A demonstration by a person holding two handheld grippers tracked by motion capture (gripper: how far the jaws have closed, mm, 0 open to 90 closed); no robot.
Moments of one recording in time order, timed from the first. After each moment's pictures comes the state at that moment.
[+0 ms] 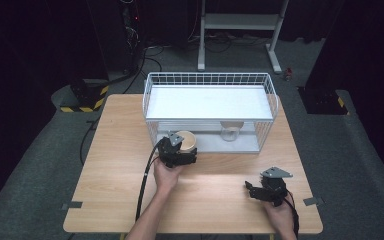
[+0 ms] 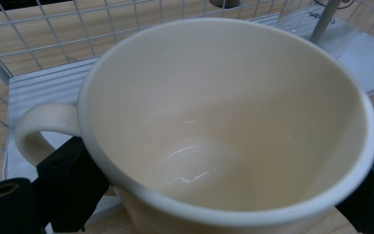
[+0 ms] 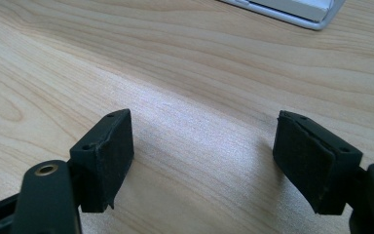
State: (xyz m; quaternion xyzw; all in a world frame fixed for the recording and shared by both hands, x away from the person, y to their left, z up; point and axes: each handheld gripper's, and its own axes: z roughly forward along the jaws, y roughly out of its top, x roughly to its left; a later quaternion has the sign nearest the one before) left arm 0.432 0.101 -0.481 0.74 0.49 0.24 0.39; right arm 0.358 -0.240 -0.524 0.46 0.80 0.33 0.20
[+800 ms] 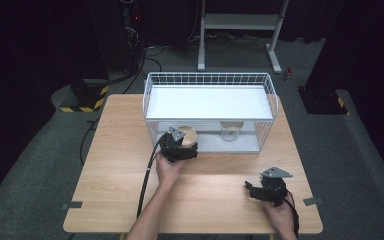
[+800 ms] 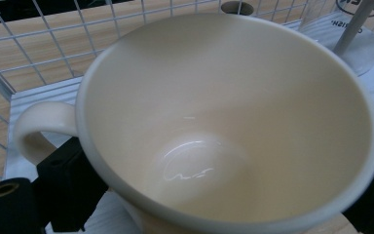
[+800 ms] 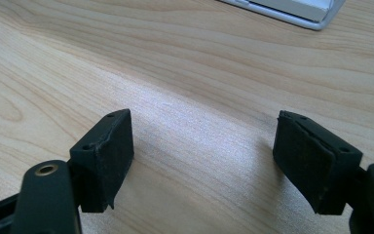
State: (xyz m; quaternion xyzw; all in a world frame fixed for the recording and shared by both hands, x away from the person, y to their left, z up) left arm 0.453 0.098 -0.486 0.73 0.49 0.26 0.39; right arm 0.358 -0.240 -0.524 0.46 0.80 0.33 0.20
